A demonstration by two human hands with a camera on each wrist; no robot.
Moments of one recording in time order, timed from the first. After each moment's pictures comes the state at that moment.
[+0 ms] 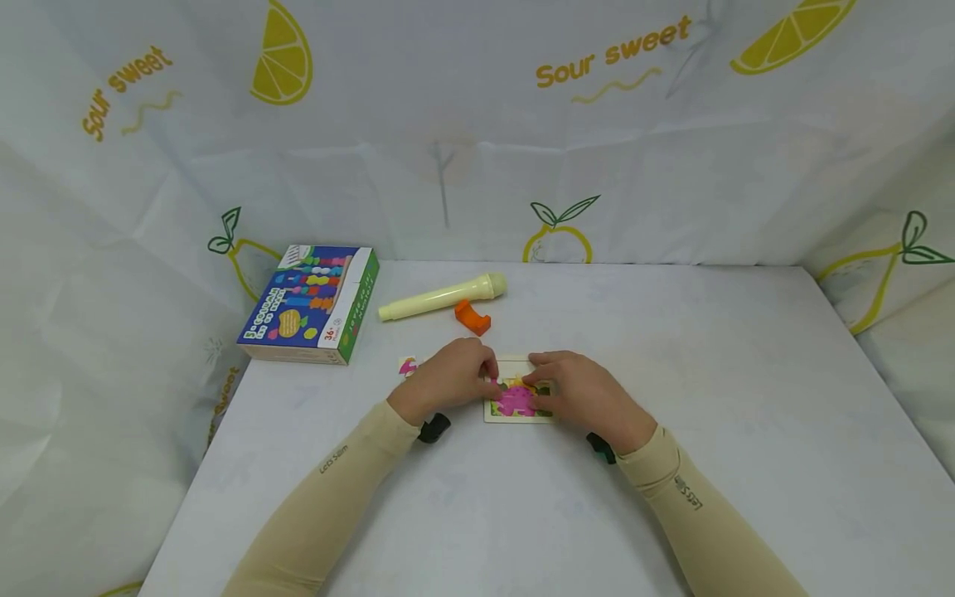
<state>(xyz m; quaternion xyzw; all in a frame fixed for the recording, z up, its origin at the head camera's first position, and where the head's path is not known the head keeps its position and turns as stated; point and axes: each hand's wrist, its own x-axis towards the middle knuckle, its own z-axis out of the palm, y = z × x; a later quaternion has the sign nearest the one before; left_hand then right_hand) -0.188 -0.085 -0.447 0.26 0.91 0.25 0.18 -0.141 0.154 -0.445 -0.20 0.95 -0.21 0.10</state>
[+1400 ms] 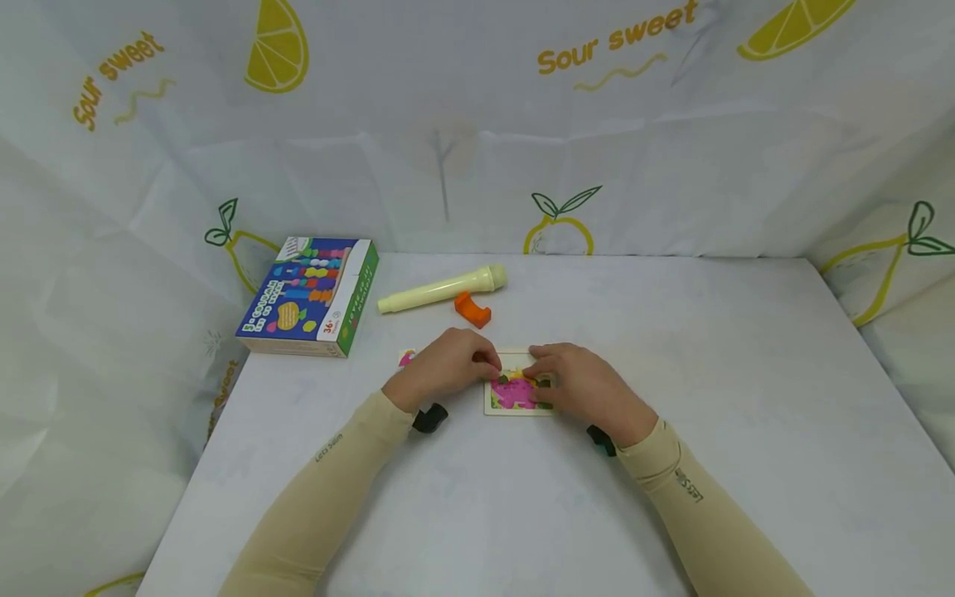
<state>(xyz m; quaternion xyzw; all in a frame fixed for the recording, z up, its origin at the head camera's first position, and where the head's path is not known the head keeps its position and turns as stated) -0.194 -0.093 -0.443 0.25 0.90 0.31 0.20 -0.144 0.153 -0.448 -0.21 0.95 -0.22 0.09</state>
